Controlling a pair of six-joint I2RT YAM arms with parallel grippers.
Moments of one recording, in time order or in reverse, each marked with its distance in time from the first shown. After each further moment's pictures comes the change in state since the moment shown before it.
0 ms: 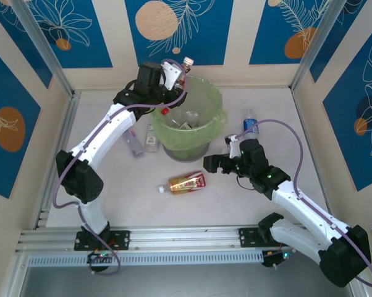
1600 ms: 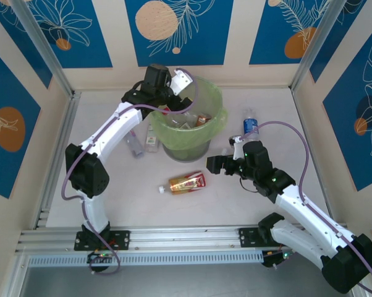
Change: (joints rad) left arm -0.004 0.071 0.016 0.049 0.064 0.249; right arm 0.000 -0.069 0.004 -0.071 0.053 0.005
